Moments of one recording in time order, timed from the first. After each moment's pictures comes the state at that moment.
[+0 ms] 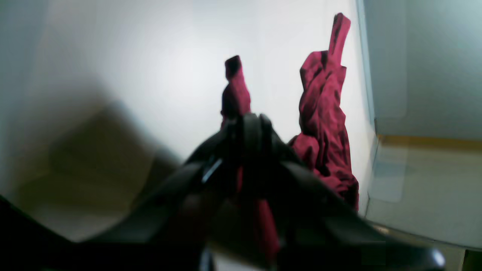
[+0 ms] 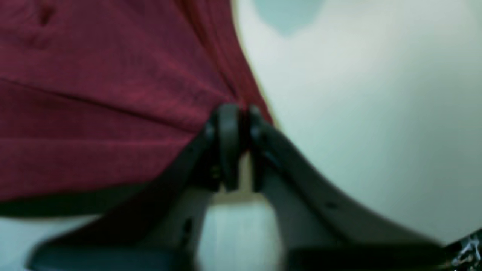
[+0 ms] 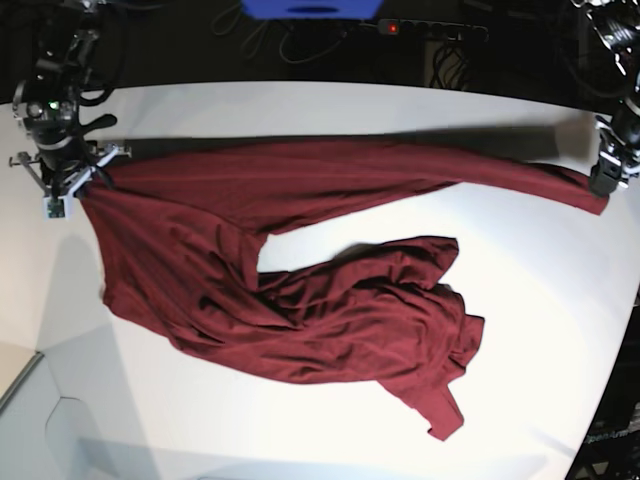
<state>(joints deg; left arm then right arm) 15.6 -15.8 -48.2 90.0 -70.3 -0.8 54.6 -16.1 7.8 28.1 101.8 -0.5 22.1 -40.0</state>
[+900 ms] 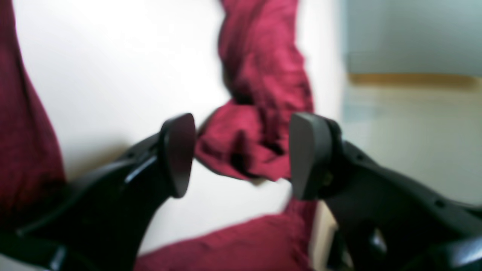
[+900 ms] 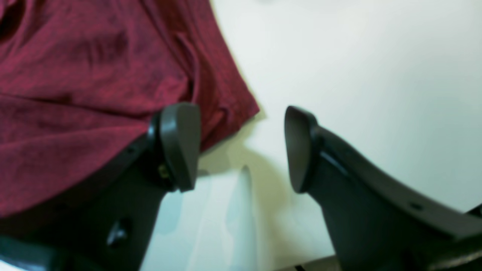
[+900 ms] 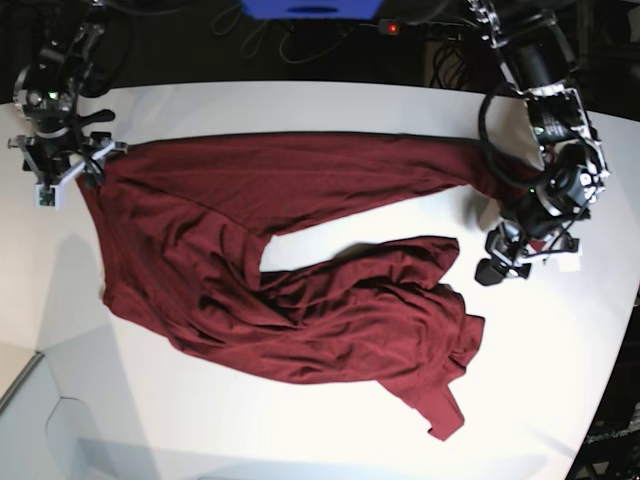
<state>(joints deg) -5.0 -7.3 -27.3 76.7 -57.7 0.5 51.1 -16.0 3.6 33.3 101.9 -0.4 22.1 -39.9</state>
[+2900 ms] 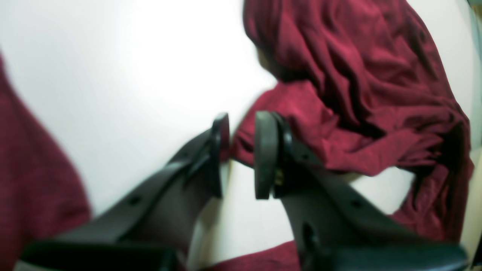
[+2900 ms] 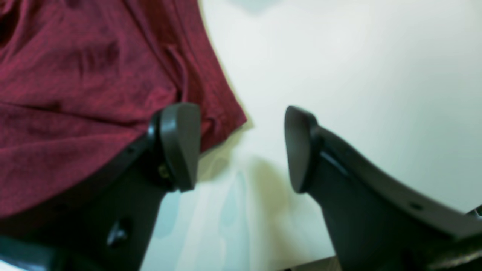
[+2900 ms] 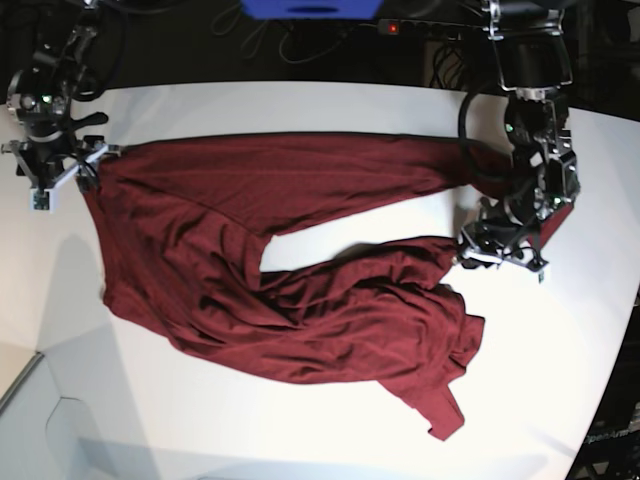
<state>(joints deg) -4.5 -10.1 -12.1 78.4 -39.8 0.5 43.7 -15.9 5.6 33.2 101.9 -0.3 22.1 -40.0</state>
